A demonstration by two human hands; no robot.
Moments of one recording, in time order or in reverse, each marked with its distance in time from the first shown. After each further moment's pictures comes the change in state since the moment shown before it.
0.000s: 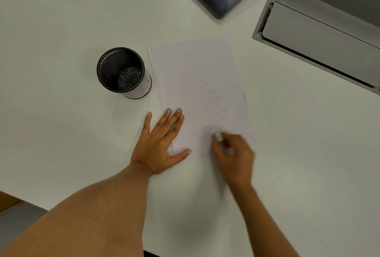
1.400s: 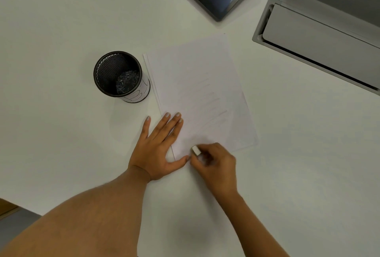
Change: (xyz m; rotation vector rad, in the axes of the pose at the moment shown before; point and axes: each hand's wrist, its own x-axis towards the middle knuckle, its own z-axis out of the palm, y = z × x) left_hand 0.000 0.001 -0.001 -0.007 0.003 0.011; right_hand -0.013 -0.023 0.015 0.200 -0.225 0.065
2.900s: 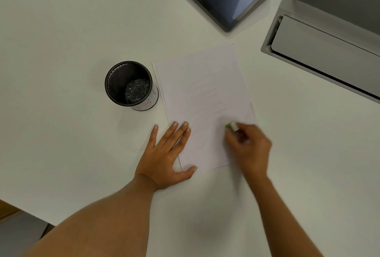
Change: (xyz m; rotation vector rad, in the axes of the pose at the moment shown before) left_hand 0.001 0.002 -0.001 -0.009 -0.014 -0.013; right_hand 0.069 0.011 -0.037 -0.145 0.232 -0.015
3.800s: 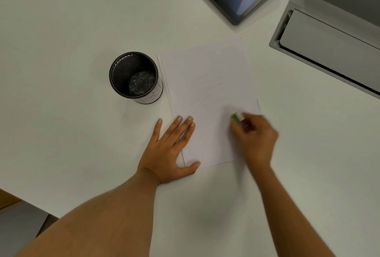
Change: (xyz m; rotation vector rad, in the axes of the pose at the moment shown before) left_hand 0.000 0.000 0.000 0.007 -0.005 -0.005; right_hand 0.013 -0.006 0.006 0.009 0.034 0.053
